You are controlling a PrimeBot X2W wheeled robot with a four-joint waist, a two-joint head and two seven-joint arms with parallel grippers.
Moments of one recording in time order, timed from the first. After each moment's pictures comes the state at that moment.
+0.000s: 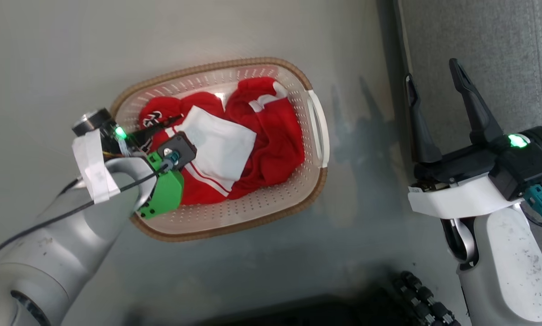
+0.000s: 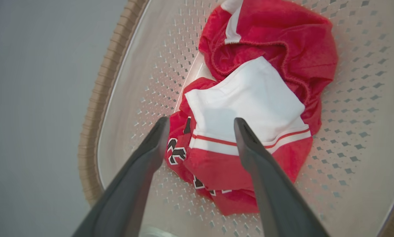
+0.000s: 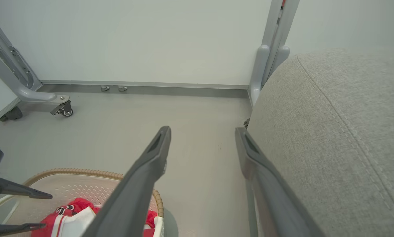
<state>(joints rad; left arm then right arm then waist) -1.02 0.29 -1.28 1.06 -0.36 -0.13 -0.23 -0.35 -0.05 0.07 -0.09 0.06 0.13 -0.26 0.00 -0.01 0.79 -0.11</state>
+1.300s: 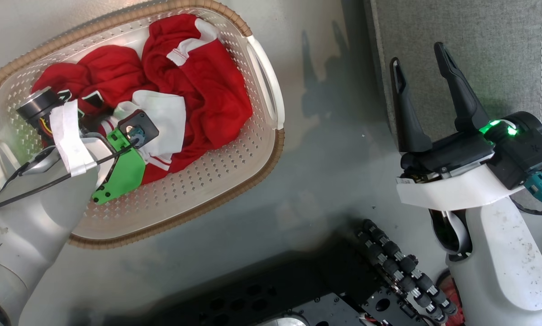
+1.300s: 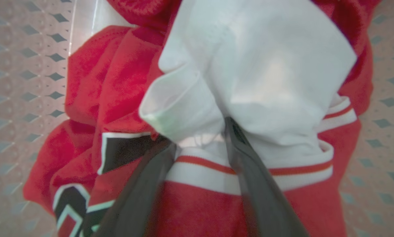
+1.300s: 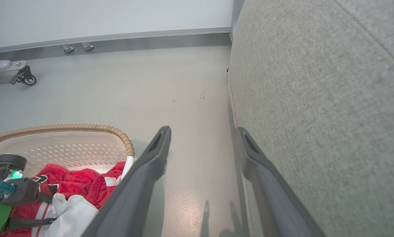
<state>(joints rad) -1.09 0.41 -1.28 1.03 -0.29 -0.13 -0.01 -0.40 -0.05 0.13 -0.10 0.18 0.13 -0.26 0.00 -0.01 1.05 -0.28</state>
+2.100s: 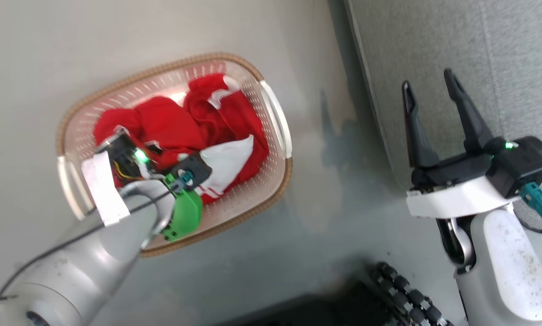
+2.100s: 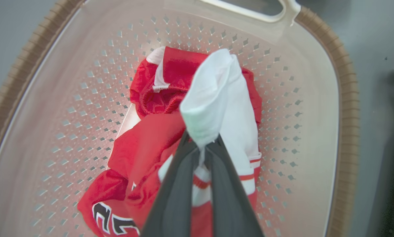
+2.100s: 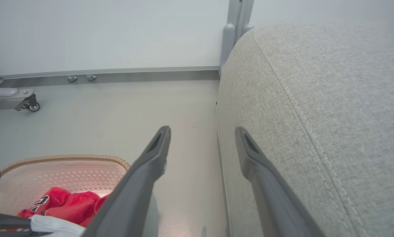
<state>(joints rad) -0.95 0.28 -1.28 0.97 -0.43 -0.13 -0.24 -0.35 -0.05 0.07 -0.03 0.13 0.13 -0.26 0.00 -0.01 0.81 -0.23</state>
